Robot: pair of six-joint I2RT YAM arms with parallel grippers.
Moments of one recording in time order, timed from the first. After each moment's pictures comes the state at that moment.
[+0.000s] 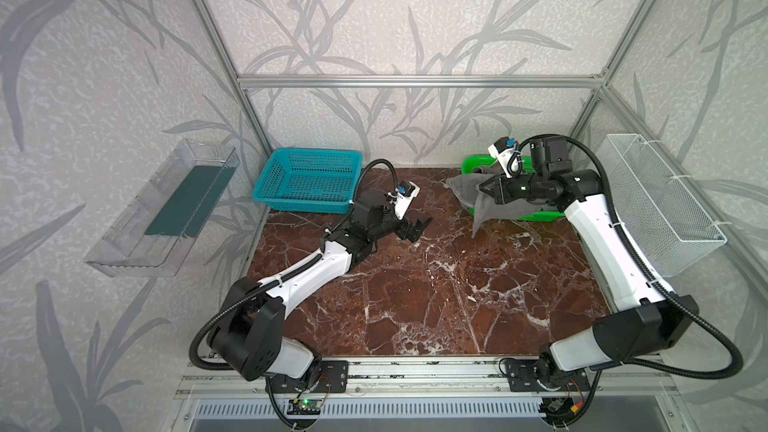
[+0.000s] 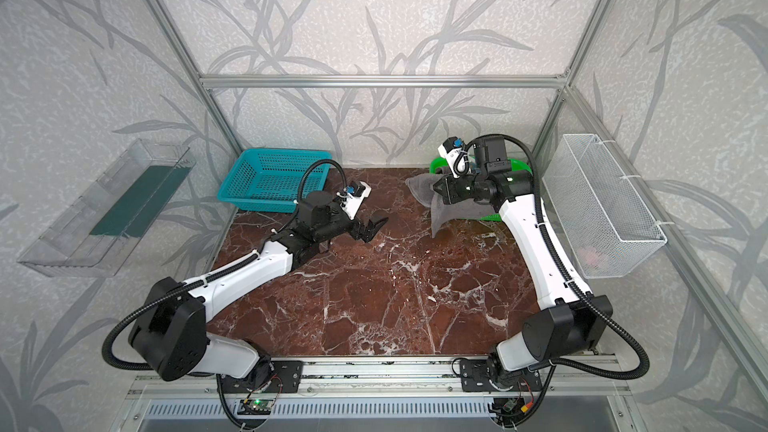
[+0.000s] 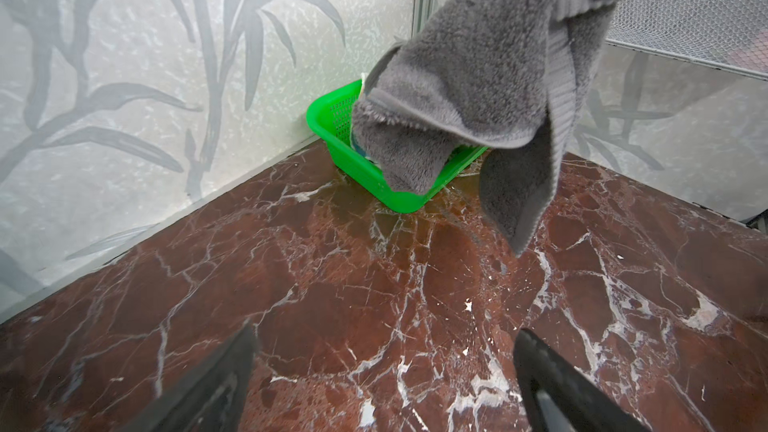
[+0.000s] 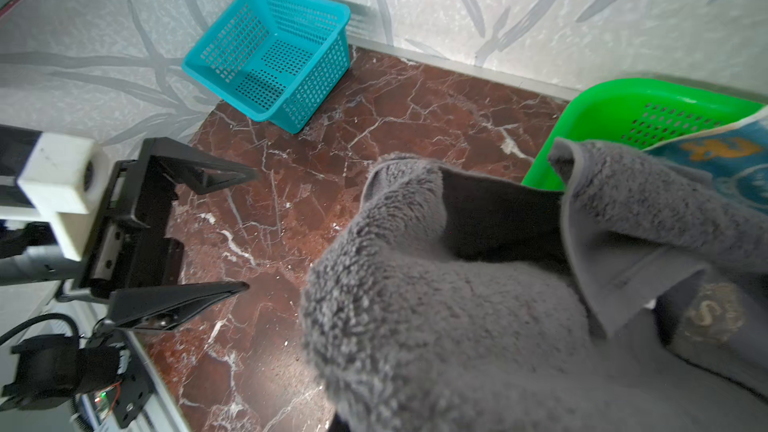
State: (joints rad) left arm -0.57 1.48 0.96 0.22 0.29 0.07; right arm 0.20 1.52 1.66 -0.92 -0.52 -0.04
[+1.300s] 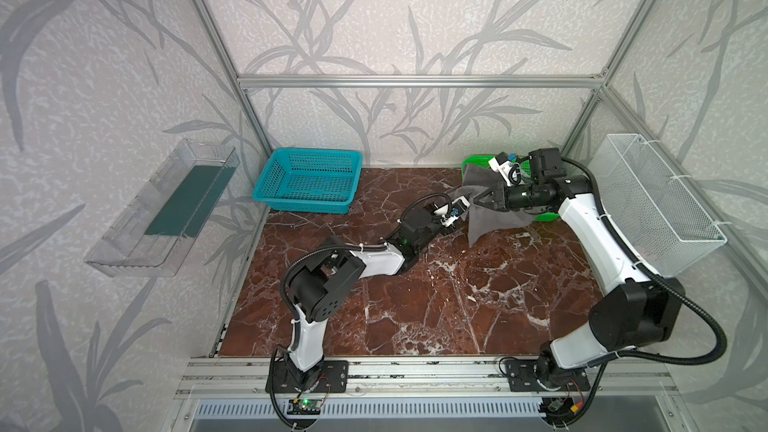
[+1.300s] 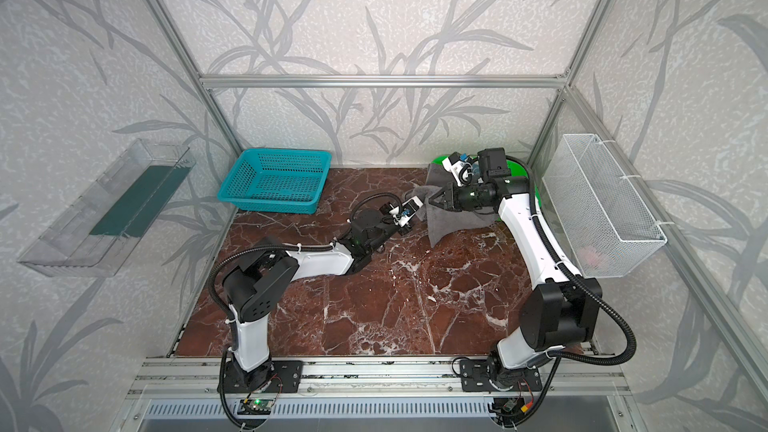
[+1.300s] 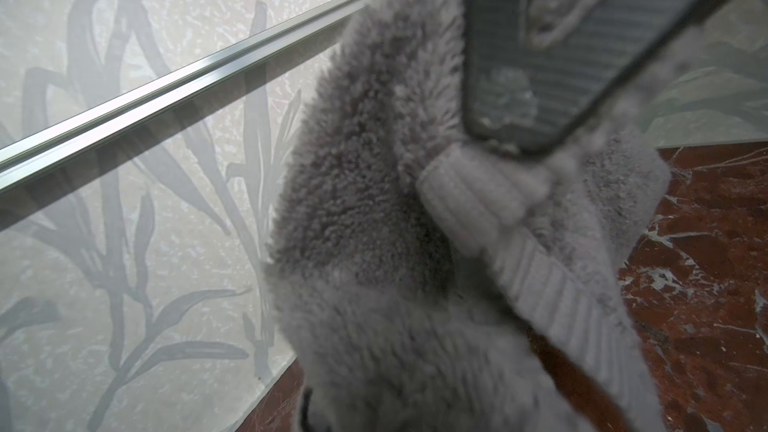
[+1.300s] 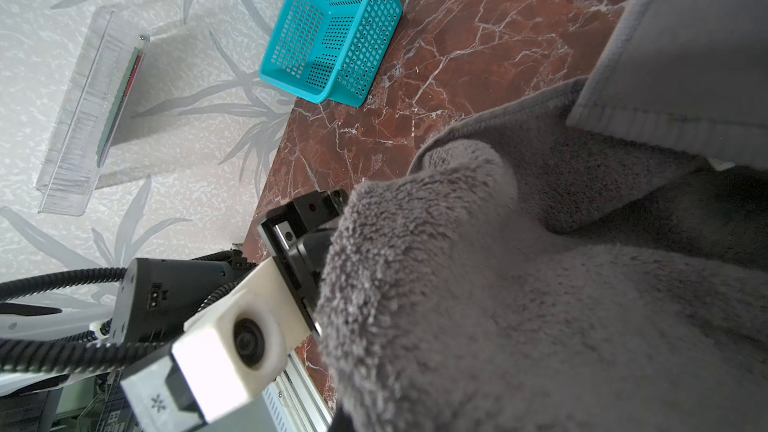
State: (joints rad) left arm -0.78 1.94 1.10 0.89 -0.04 0.51; right arm 0.11 1.56 1.52 -0.87 -0.81 0.13
